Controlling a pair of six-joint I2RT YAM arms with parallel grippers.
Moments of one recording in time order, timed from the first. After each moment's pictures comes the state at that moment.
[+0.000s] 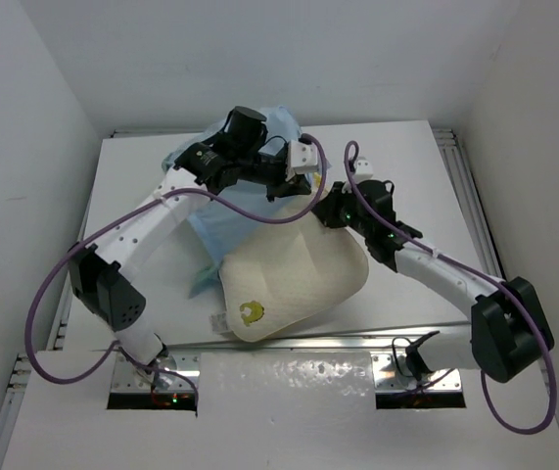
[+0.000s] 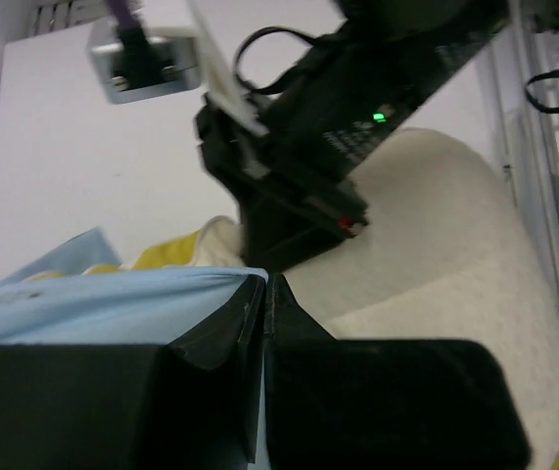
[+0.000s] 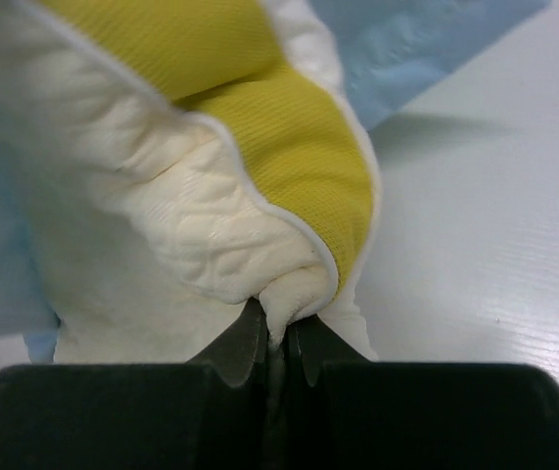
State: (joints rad) left arm -0.62 1.67 1.75 -0.69 0.73 0.66; right arm 0.49 1.33 0.76 0.21 -0.07 0.46
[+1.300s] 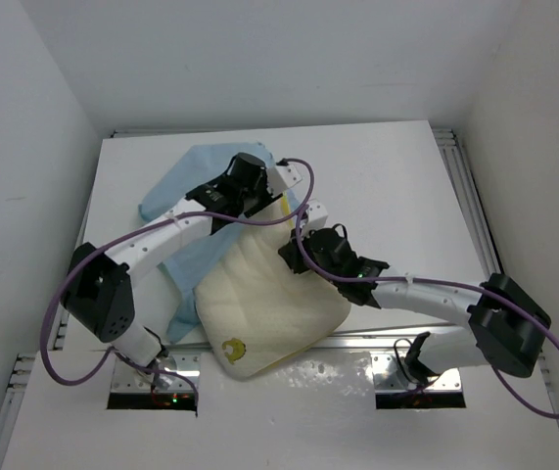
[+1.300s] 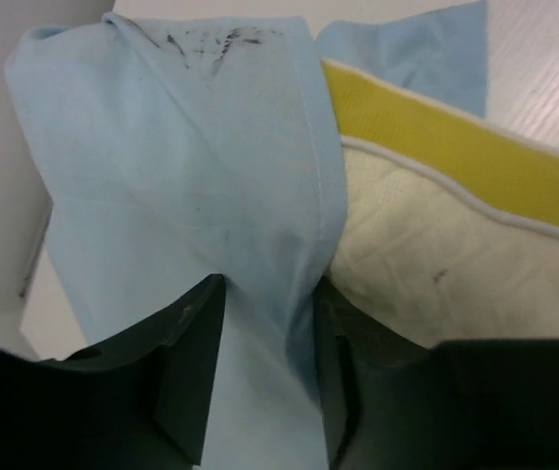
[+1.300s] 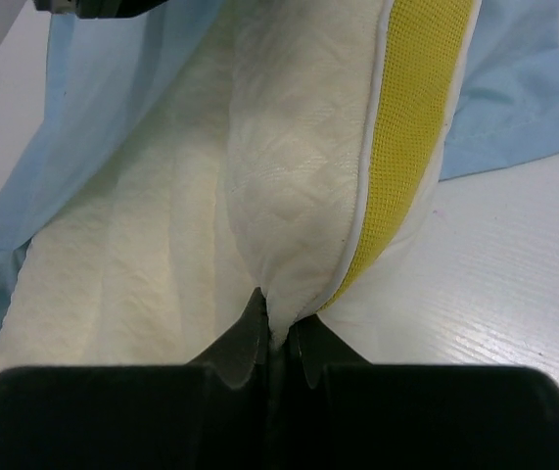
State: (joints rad) left arm -0.62 1.56 1.29 -0.41 -0.17 0.55; right arm 0.92 1.35 0.64 0.29 0.21 0.43
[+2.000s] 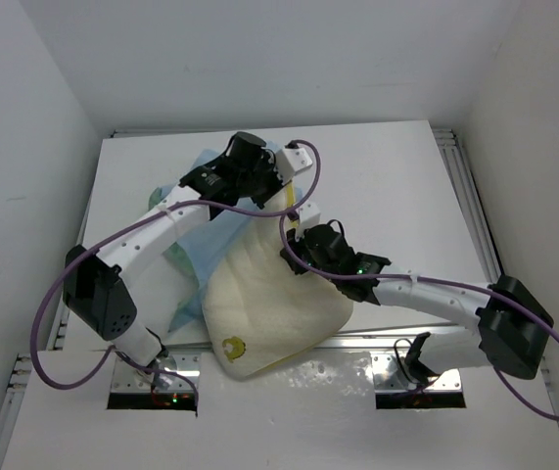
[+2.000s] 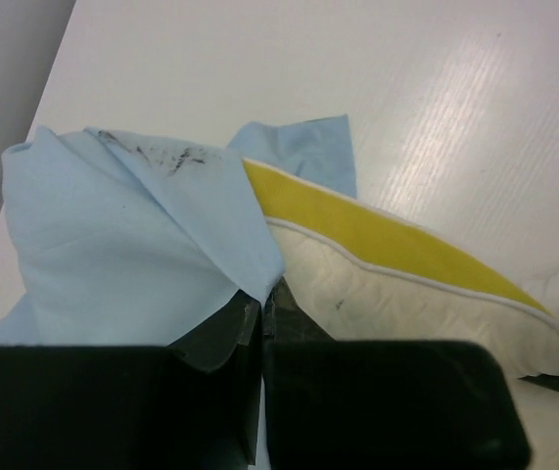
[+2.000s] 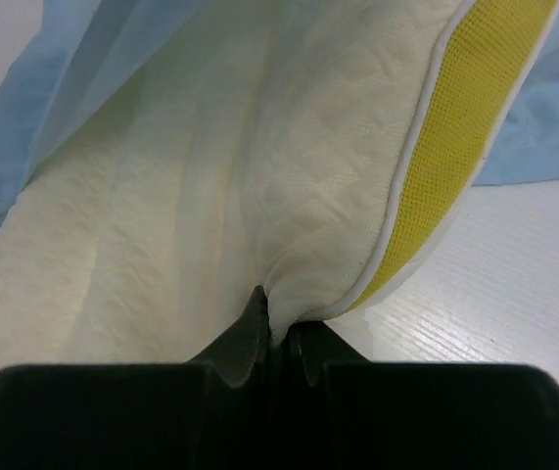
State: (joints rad) left arm -0.62 1.59 1.48 -0.53 0.13 0.47; right arm 0.94 1.33 0.72 0.12 0.21 0.32
